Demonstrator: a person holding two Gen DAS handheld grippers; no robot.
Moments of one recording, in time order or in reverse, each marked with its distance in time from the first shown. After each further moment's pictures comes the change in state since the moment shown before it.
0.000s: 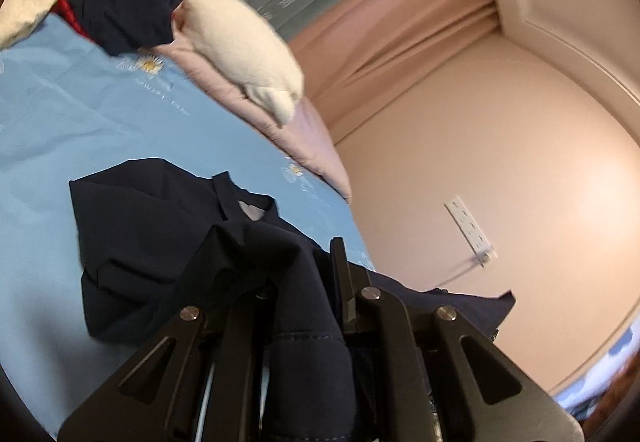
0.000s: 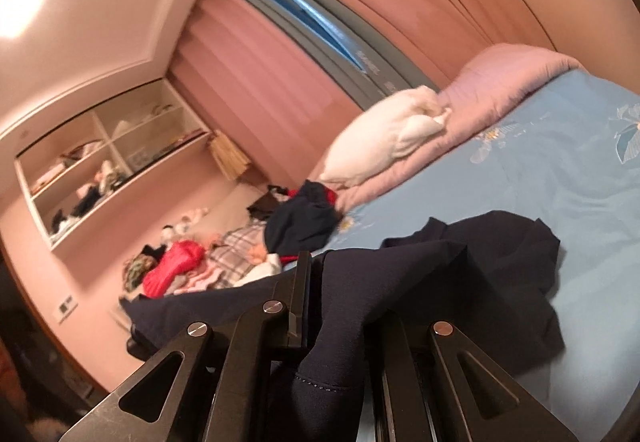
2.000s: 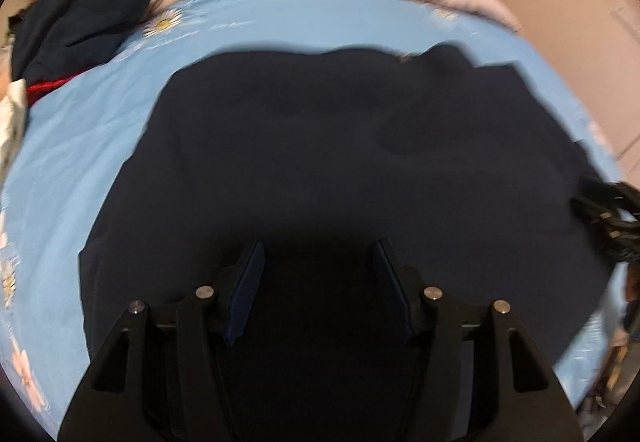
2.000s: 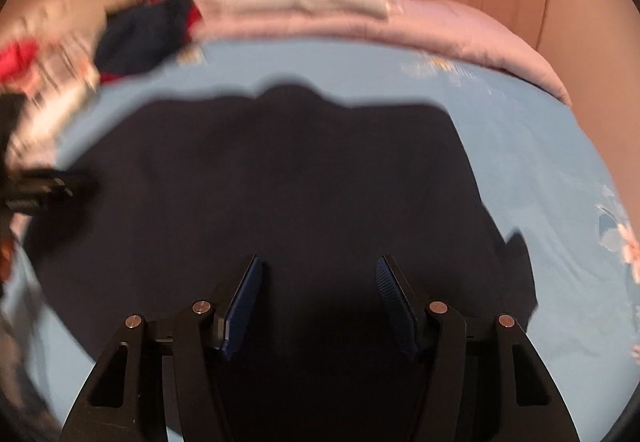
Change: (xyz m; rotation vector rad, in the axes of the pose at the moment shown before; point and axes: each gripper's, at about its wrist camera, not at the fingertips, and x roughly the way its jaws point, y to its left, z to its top) left arm 0.185 0.076 -0.074 0.508 0.377 0.714; right arm 0.110 -0.028 -0.095 -0.458 0.544 -0.709
